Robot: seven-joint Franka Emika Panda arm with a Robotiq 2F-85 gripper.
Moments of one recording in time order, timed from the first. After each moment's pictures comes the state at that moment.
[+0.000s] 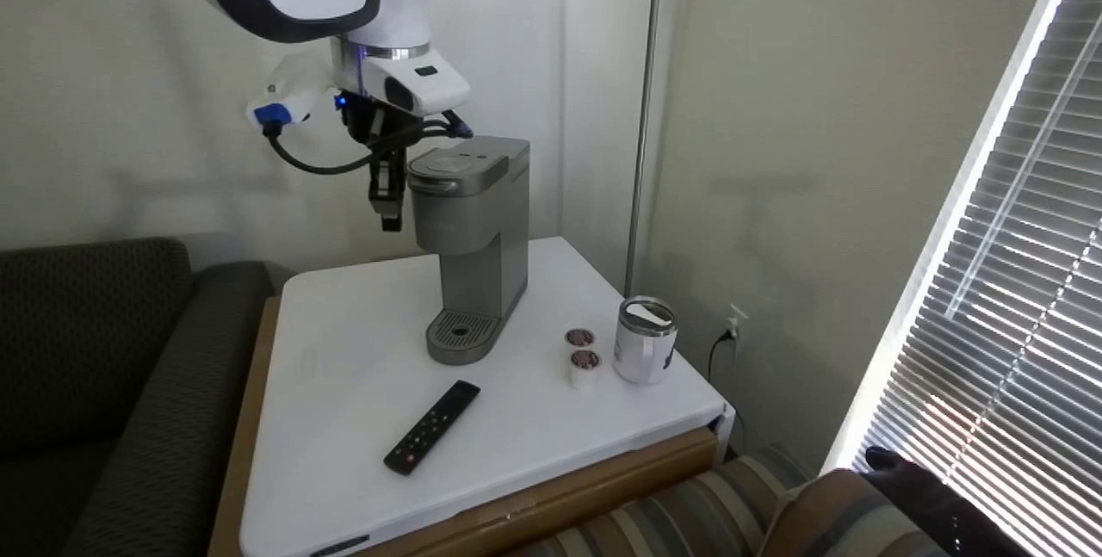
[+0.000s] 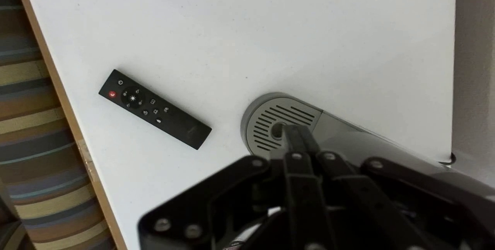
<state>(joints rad) 0.10 0.38 -0.02 -1.91 0.32 2.39 0.62</state>
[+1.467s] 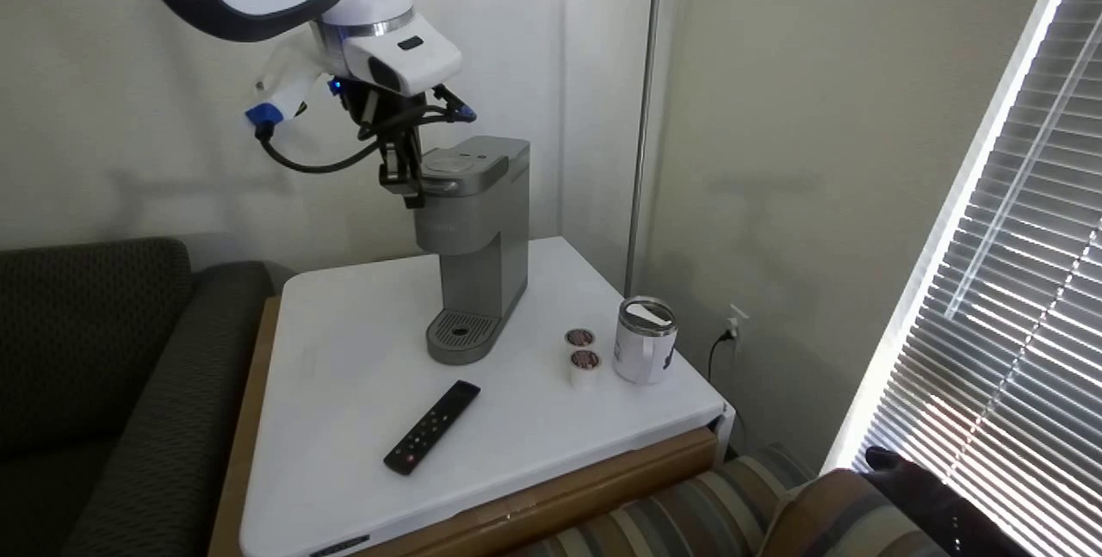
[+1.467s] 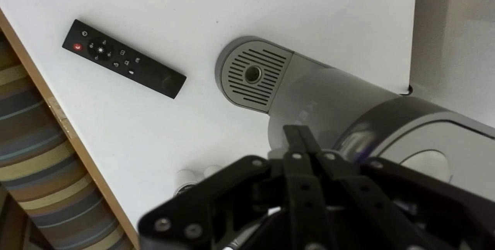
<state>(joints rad) 0.10 0.29 -0.02 -2.03 0.32 2.65 0.64</state>
